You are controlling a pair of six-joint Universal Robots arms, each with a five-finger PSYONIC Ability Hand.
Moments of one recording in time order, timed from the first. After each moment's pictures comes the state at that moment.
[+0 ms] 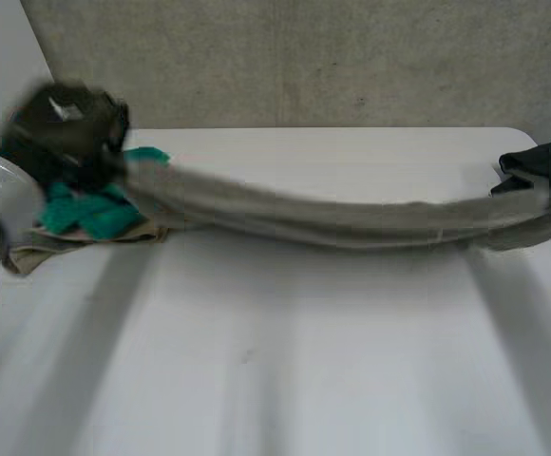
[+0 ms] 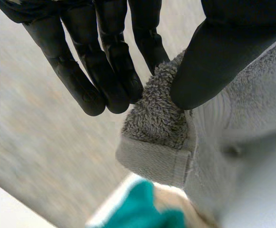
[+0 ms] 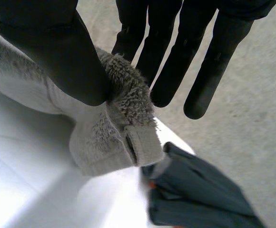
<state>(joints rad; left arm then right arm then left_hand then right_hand) 4.45 -1.55 -1.53 3.07 -1.38 3.61 1.46 -1.67 1.59 0.29 1.22 2.64 1.15 1.19 1.19 1.19 0.99 1.14 1.18 1.19 1.20 0.98</state>
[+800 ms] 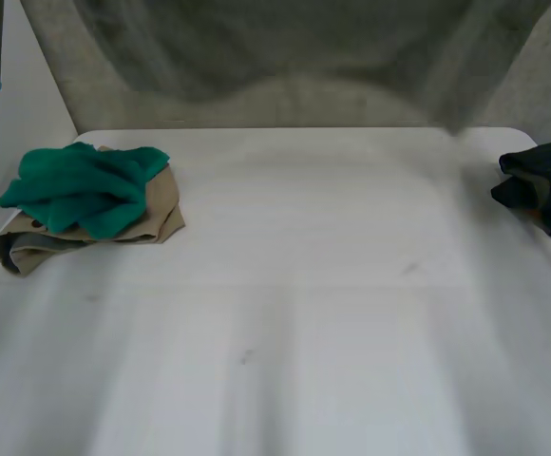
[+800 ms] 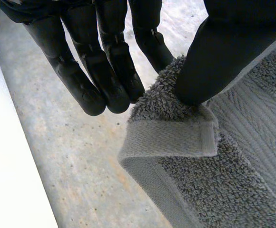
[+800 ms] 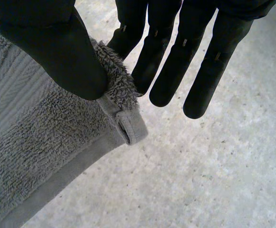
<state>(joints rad) 4.44 -2.07 -0.56 3.28 -1.57 3.37 1.67 -1.17 0.87 -0.35 1.55 2.91 1.15 1.19 1.19 1.19 0.99 1.14 1.18 1.19 1.20 0.99</state>
